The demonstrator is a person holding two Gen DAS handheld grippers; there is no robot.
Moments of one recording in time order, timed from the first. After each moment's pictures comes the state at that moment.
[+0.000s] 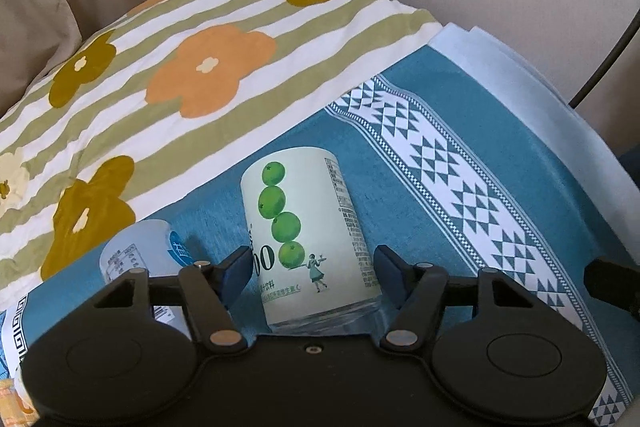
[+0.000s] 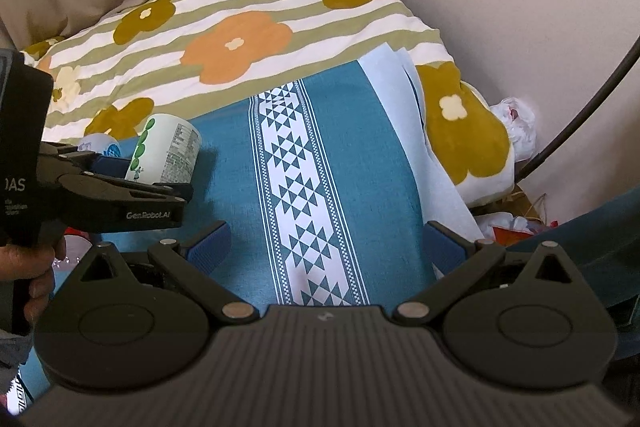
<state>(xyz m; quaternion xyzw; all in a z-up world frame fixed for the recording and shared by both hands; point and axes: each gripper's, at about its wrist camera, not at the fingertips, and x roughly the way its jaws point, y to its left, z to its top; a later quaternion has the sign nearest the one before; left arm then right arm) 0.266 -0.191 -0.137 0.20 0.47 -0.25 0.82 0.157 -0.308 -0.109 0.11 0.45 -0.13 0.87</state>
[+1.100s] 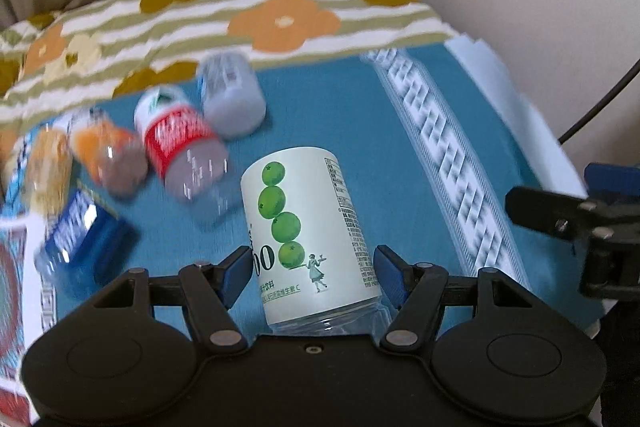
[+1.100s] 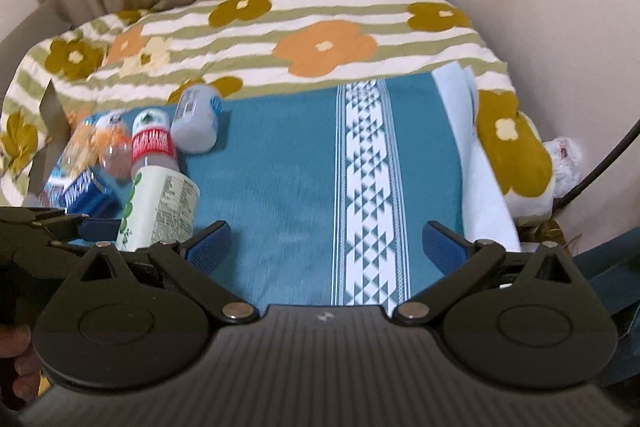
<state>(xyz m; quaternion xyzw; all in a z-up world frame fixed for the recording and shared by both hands) 0.107 -0.128 -0.100 0.07 0.51 -0.14 0.85 0.081 -0.277 -0.088 0.07 0.43 0.00 0.90</state>
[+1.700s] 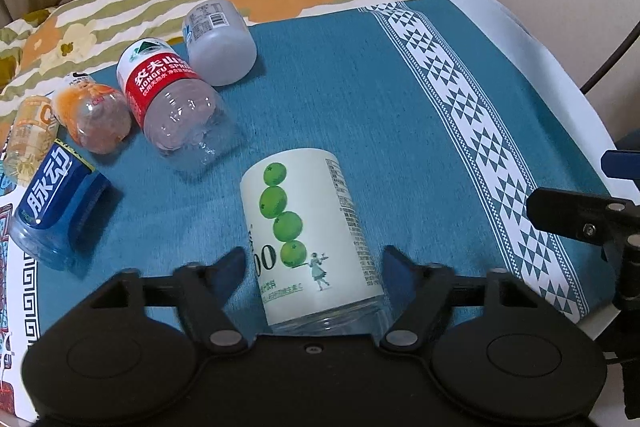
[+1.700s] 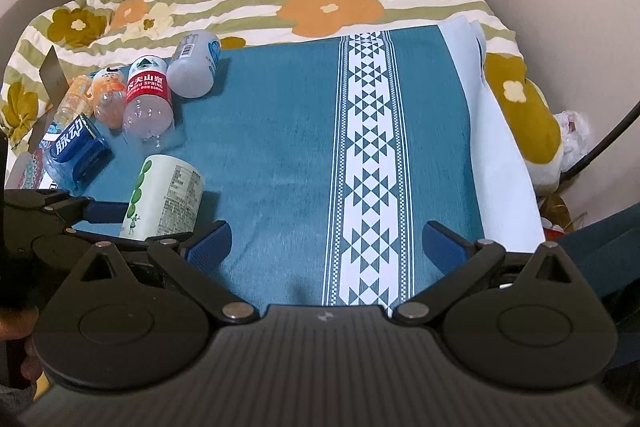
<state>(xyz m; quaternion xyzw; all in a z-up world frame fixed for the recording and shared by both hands) 0.094 -0.133 -0.137 0.10 0.52 -0.14 0.84 0.066 -0.279 -0.119 0.06 0.46 0.01 0.89</state>
